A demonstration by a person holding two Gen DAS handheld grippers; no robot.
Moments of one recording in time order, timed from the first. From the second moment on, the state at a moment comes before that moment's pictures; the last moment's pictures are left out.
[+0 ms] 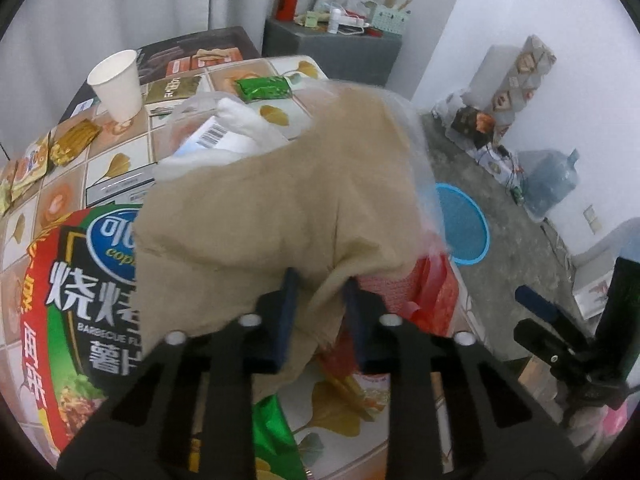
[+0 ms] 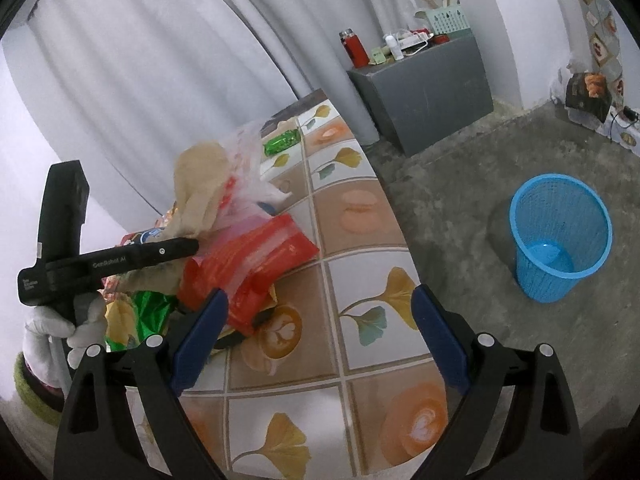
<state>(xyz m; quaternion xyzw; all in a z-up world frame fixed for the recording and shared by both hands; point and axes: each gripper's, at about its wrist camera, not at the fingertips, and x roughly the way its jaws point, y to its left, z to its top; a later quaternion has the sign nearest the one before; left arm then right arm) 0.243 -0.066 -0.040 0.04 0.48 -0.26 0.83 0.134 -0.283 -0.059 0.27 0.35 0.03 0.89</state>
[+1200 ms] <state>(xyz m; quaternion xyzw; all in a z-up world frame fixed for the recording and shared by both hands) 0.217 -0.003 0.063 -0.01 0.34 -0.23 0.91 0.323 -0.319 -0.087 0.57 0.36 0.25 0.70</state>
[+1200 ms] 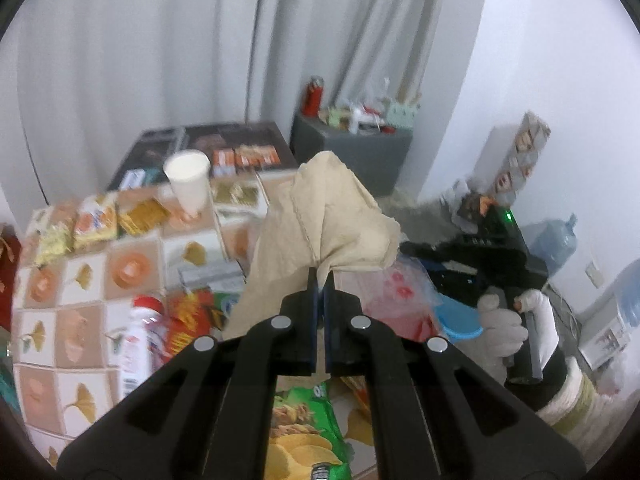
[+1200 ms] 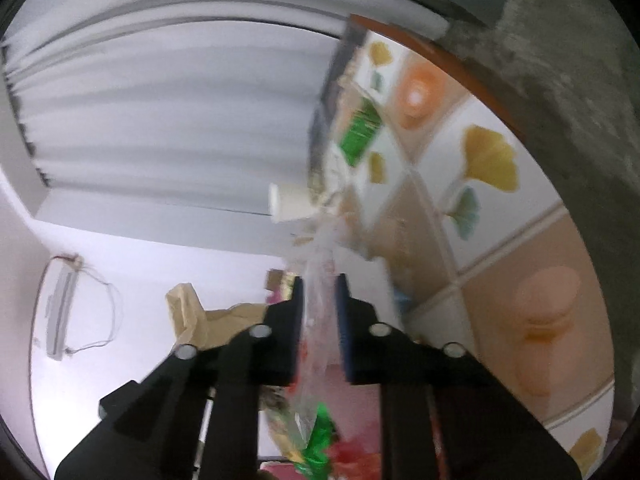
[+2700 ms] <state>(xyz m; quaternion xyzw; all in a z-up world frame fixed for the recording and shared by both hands) 0.287 -0.500 -0.151 -0.14 0.60 -0.43 0.67 0.143 -0.653 -0.193 0.64 0.28 -0.12 0.71</state>
